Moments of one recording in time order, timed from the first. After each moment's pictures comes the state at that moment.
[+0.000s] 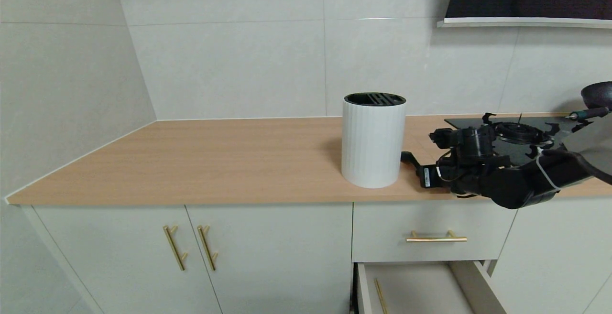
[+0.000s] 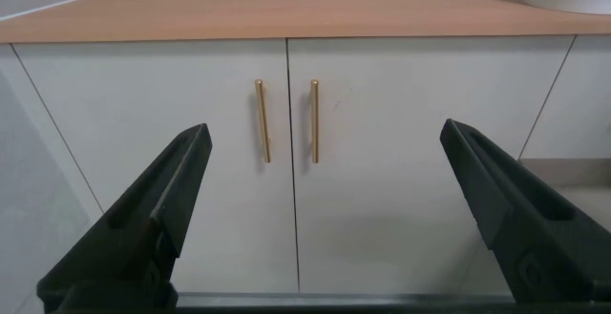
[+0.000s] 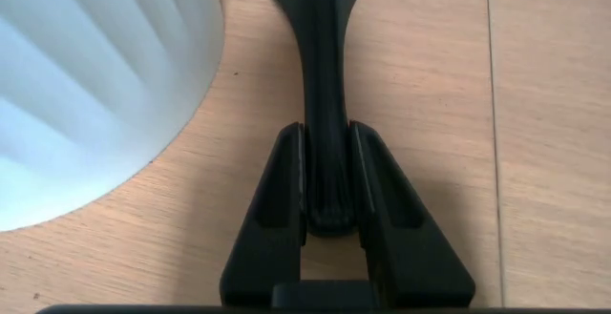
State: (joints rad) left arm 0.00 0.00 0.00 0.00 0.01 0.00; right arm 0.24 2.14 -1.16 -0.48 -0.03 0.06
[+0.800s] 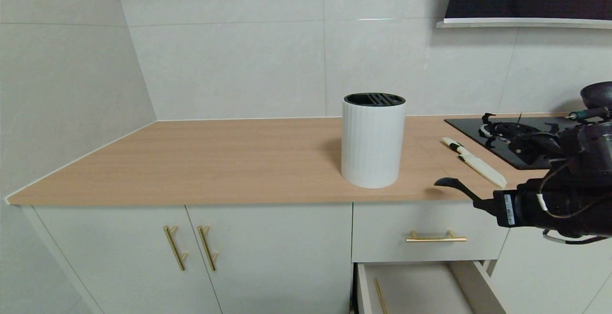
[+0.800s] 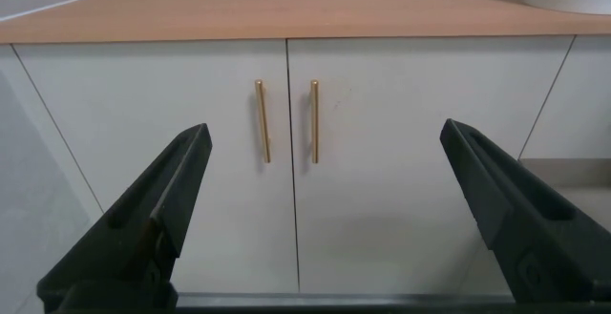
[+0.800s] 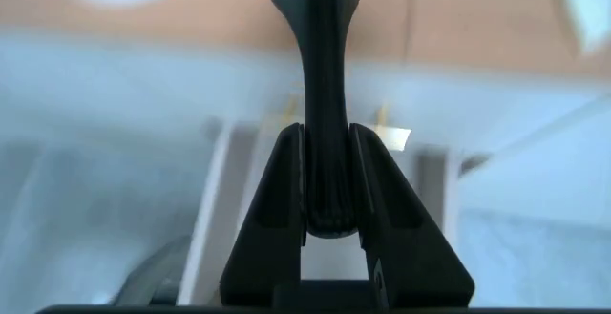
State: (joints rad) left arm 0.00 0.00 0.00 0.00 0.01 0.00; right arm 0.25 1.49 -0.75 -0.11 0.03 0.14
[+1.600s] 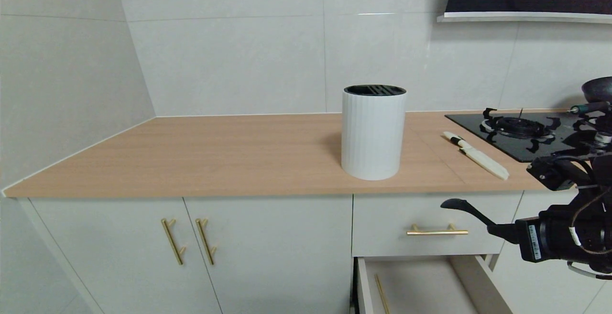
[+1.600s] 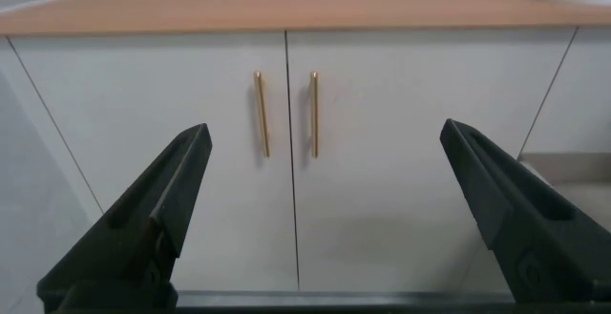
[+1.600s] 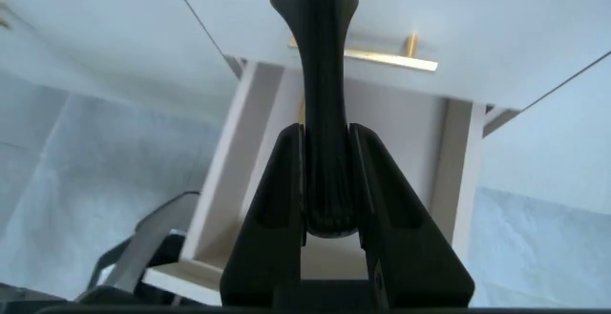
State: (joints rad) left arm 0.00 0.00 0.00 0.00 0.01 0.00; right arm 0.26 1.38 -0.61 -0.11 0.07 0.10
